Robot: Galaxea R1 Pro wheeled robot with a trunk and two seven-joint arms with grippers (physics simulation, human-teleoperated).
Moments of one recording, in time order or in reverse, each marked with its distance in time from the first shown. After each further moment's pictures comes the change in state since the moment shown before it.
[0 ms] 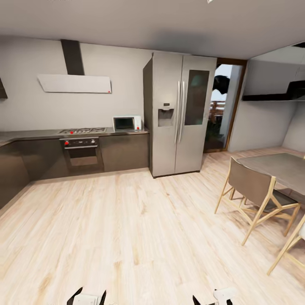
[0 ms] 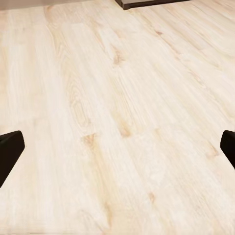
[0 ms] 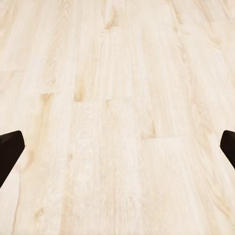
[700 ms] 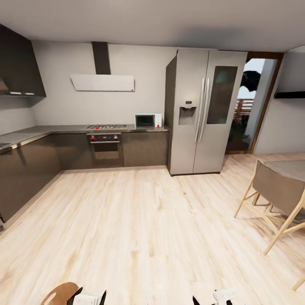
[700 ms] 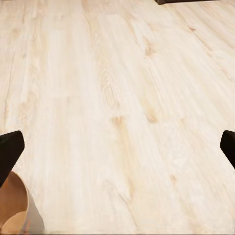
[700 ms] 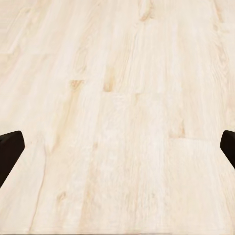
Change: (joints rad) left arm 0.000 0.000 0.000 0.000 0.000 0.000 -0.001; right arm -0.001 0.000 0.003 0.009 0.000 -0.001 -0.005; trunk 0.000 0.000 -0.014
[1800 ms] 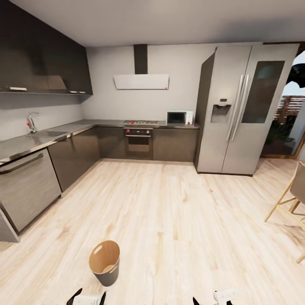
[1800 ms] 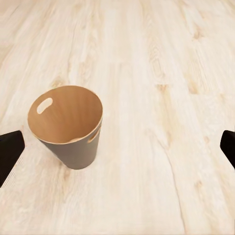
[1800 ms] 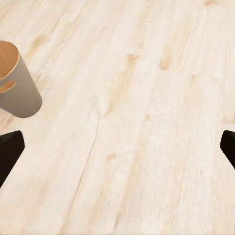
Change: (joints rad) left arm -0.001 0.003 0.000 0.008 0.000 0.000 0.000; right arm 0.000 0.000 -0.001 0.007 0.000 0.001 -0.002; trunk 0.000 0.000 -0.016
